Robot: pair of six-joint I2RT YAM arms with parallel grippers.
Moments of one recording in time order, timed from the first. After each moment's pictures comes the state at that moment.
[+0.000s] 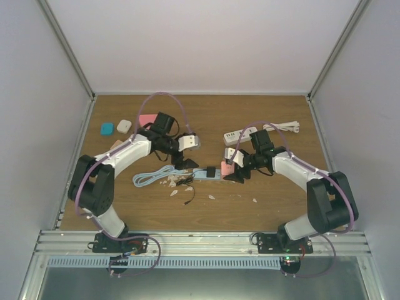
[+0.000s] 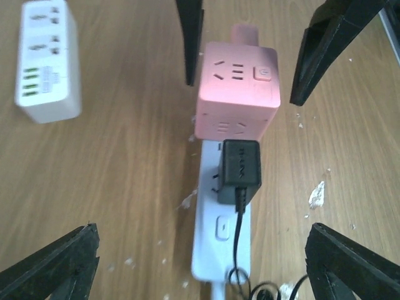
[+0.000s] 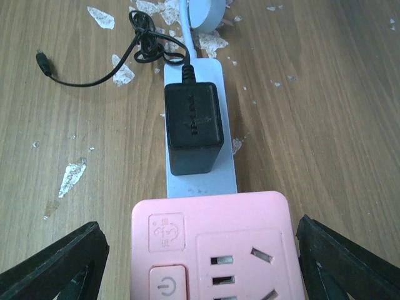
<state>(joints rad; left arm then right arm) -0.42 1.66 1.18 -0.54 0.76 0.84 0.33 1.48 0.83 -0.43 -0.69 -0.98</state>
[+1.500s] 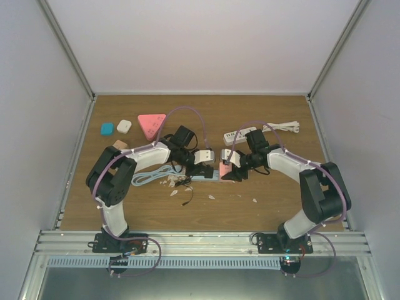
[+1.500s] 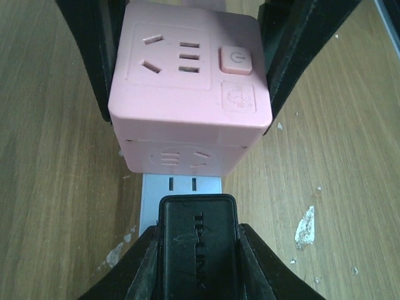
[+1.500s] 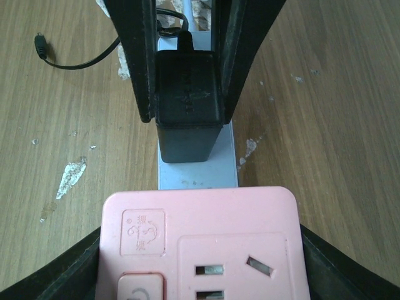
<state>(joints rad) -0.59 1.85 1.15 -0.39 0.75 0.74 0.35 1.58 0.87 -0.44 -0.69 -1.01</state>
